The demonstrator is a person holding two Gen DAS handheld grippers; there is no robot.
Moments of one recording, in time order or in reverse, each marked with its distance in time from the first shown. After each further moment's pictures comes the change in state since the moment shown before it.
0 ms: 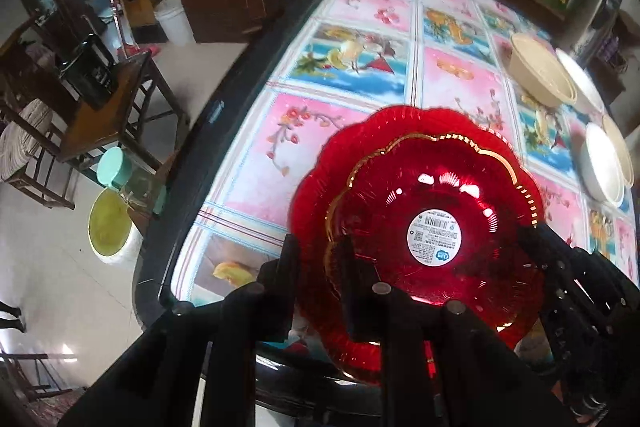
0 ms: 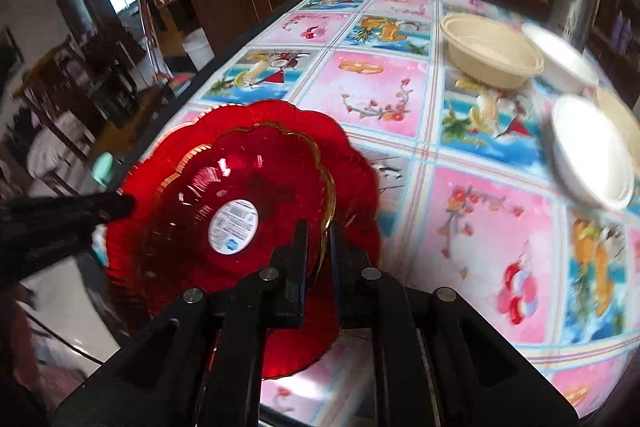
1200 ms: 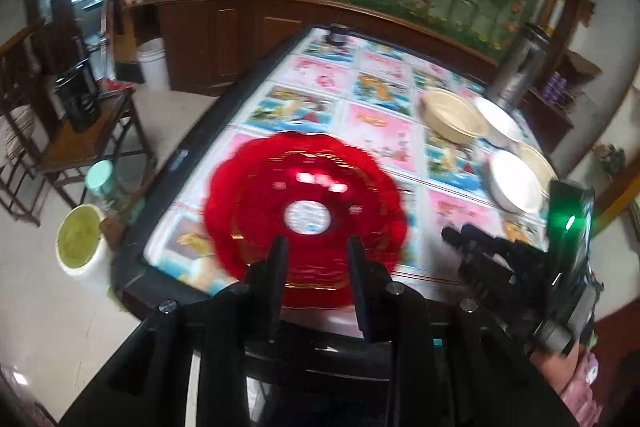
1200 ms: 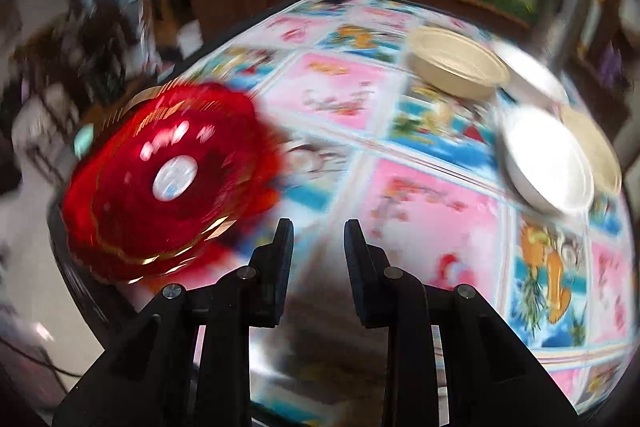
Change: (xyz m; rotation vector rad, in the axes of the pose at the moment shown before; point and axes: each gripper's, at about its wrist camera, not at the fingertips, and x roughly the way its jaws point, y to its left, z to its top) left arm -0.083 -0.039 -0.056 0.007 -0.229 -0.182; right arm -0.031 -0.070 -0.024 0.076 -0.054 0.039
